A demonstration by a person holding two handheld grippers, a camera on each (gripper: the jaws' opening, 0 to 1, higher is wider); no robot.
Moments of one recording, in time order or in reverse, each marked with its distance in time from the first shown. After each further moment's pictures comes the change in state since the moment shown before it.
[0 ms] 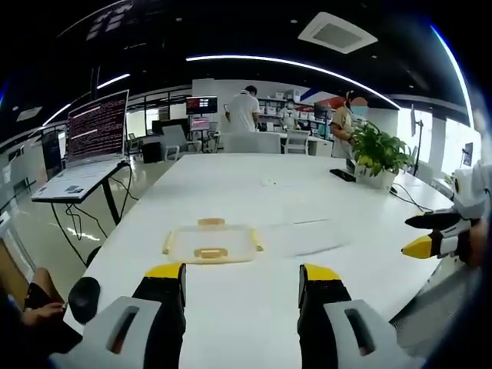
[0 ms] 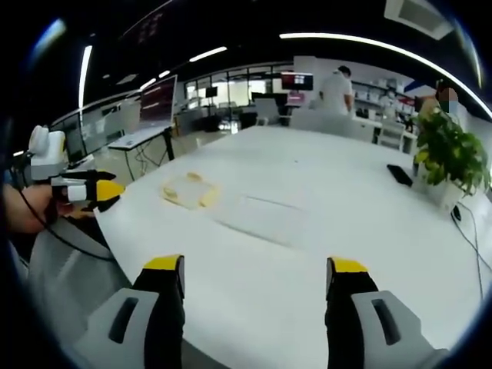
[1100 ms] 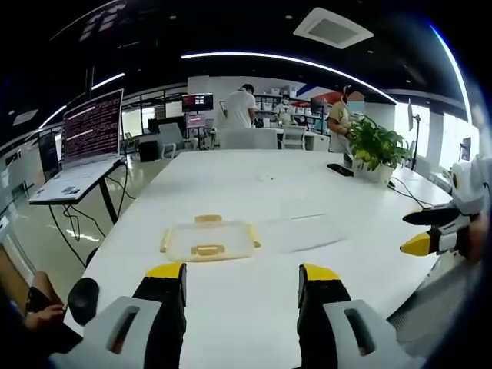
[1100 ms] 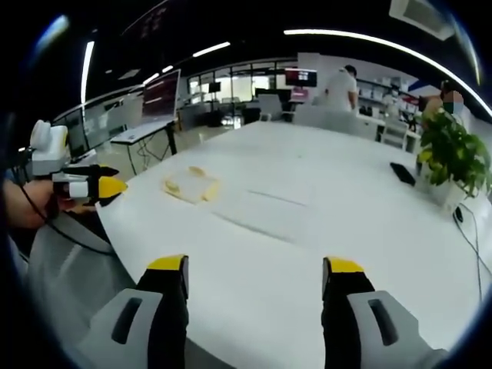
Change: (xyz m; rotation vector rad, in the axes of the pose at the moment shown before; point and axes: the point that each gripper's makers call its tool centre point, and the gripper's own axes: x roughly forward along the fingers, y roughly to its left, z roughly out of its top) left arm 0.002 -0.003 -0.004 0.020 0.021 -0.014; right arm 0.002 0.003 -0.005 -0.014 0.027 0.013
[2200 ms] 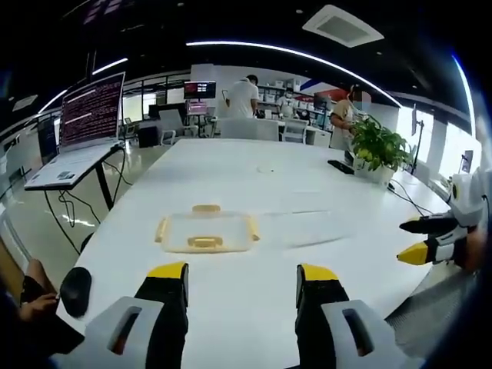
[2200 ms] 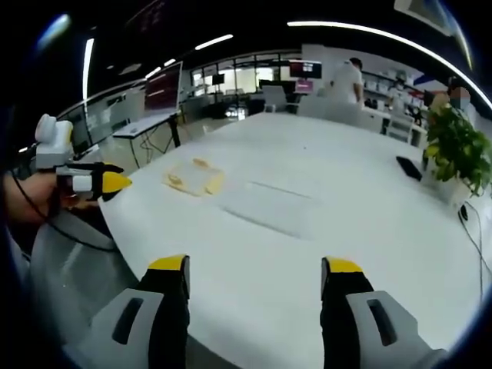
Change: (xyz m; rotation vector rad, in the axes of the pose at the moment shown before) left arm 0.011 0.003 -0.007 -0.054 0.065 -0.019; right arm 0.008 0.002 -0.004 0.003 0.052 0.027
